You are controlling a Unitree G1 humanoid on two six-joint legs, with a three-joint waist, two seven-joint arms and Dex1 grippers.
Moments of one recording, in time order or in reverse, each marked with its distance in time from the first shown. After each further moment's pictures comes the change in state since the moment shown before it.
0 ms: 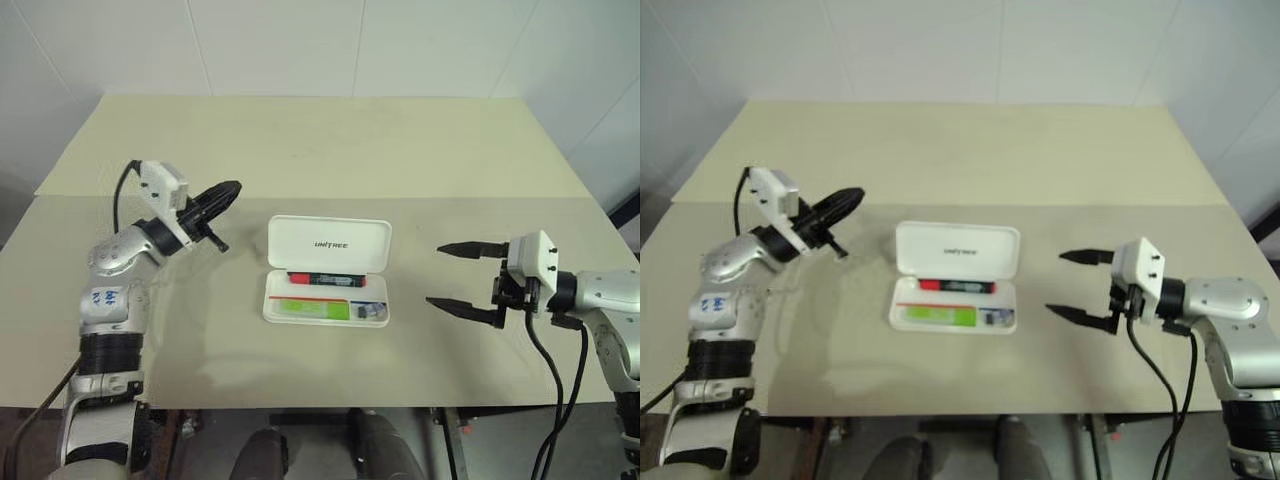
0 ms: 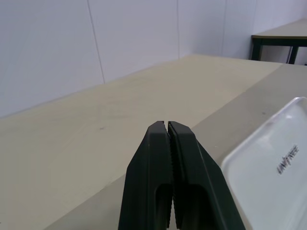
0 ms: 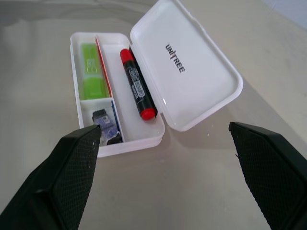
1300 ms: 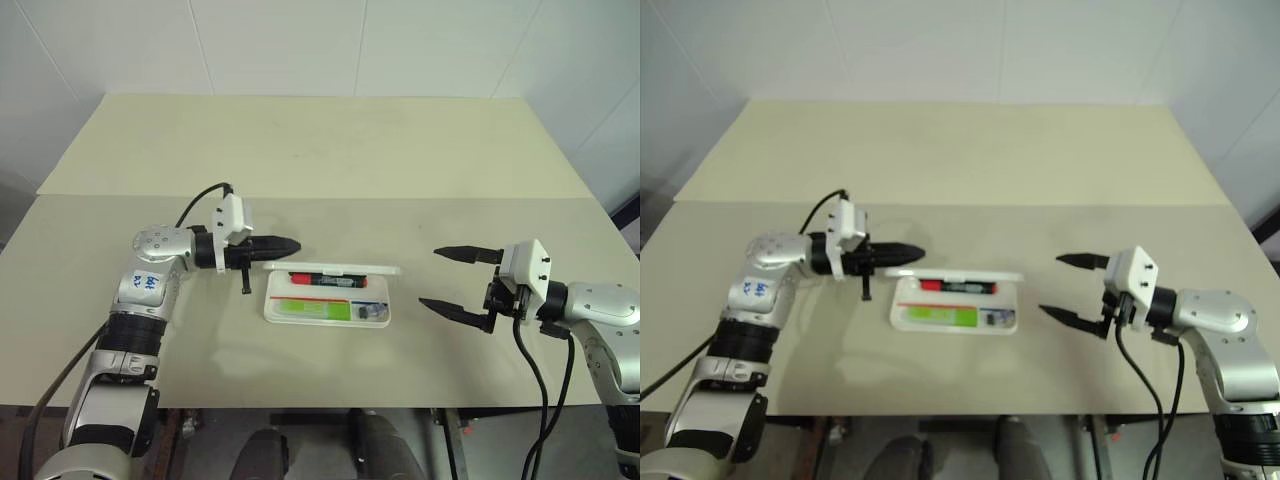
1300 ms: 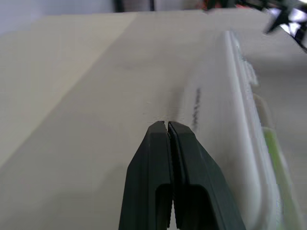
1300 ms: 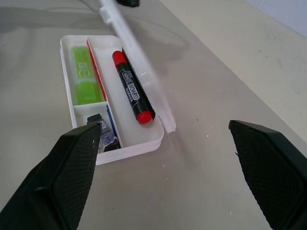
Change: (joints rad) left arm -0.068 0.061 -0.263 0.043 0.105 -0.046 -0.521; right arm 0.059 0.039 0.000 -0.043 -0.001 -0.022 -0.089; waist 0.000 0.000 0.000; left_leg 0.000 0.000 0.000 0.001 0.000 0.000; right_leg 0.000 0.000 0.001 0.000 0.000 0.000
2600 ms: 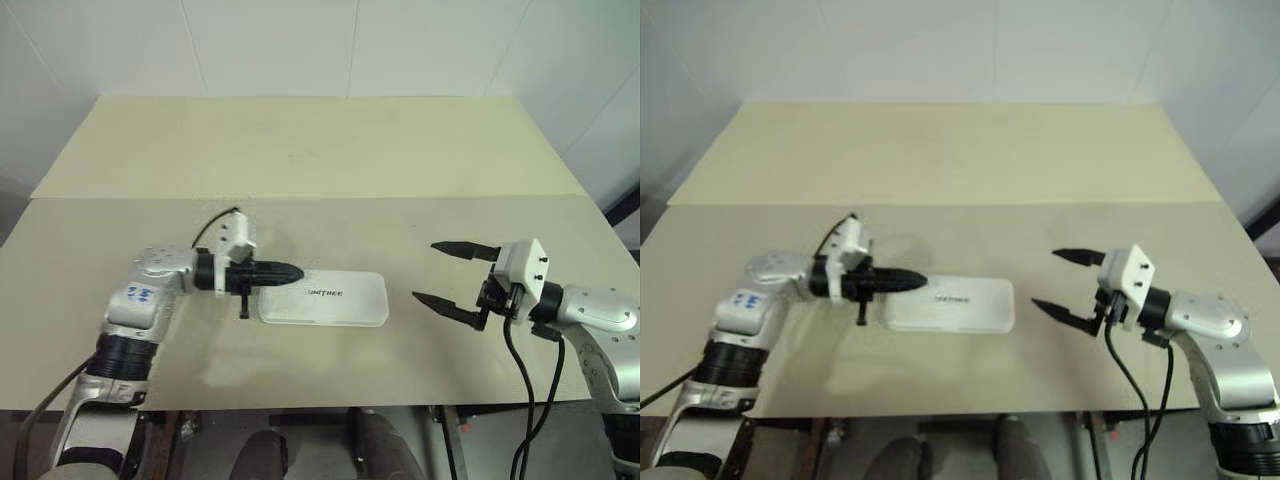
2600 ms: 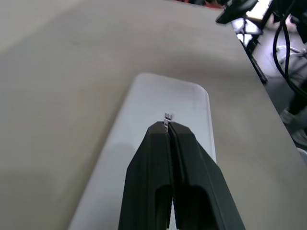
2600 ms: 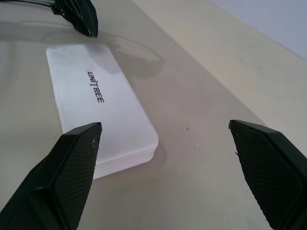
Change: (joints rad) left arm 0.148 0.036 0.098 -0.240 -0.132 0.321 0.026; right arm 0.007 0.022 0.000 -0.072 0.022 0.035 -0.084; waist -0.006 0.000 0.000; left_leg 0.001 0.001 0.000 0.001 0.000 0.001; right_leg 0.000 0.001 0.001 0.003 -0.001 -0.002
